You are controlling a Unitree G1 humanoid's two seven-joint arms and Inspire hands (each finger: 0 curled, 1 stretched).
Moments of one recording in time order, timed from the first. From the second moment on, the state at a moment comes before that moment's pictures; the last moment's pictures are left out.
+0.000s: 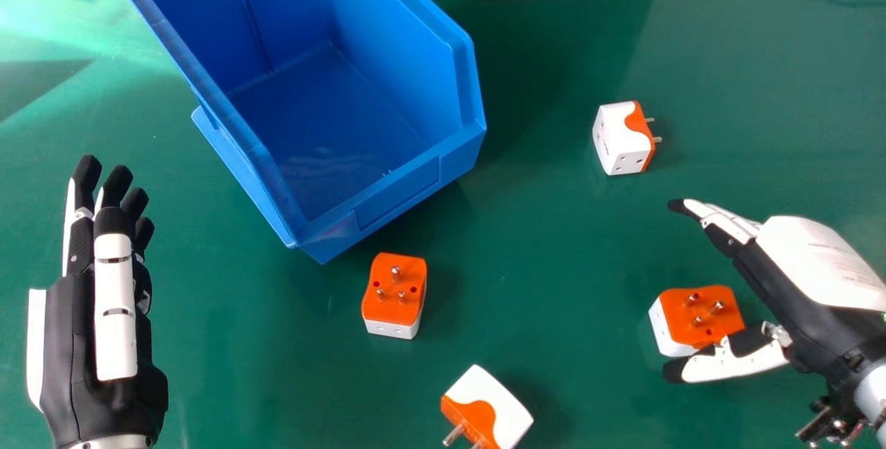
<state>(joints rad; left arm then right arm) 0.34 0.02 0.27 -0.01 -0.28 -0.46 -0.16 0.20 -0.59 -0.05 -0.07 -0.62 -0.19 0.18</state>
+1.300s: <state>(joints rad) 0.35 0.03 0.29 -0.02 -0.28 -0.44 -0.17 0.06 -0.65 0.05 0.10 -0.64 -0.13 0.21</state>
